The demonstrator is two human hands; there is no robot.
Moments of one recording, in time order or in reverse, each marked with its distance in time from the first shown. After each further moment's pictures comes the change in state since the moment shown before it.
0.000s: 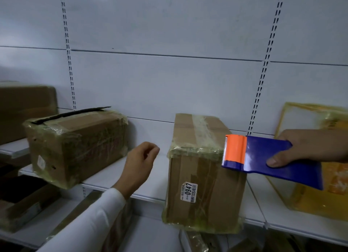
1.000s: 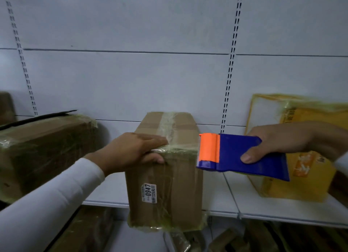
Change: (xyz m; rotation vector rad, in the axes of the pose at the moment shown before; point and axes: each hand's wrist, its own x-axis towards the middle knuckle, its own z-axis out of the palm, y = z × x) left_hand 0.054 0.068 0.011 0.559 -0.573 0.777; right_hand 0.000 0.038 -0.011 0.125 -0.163 -0.129
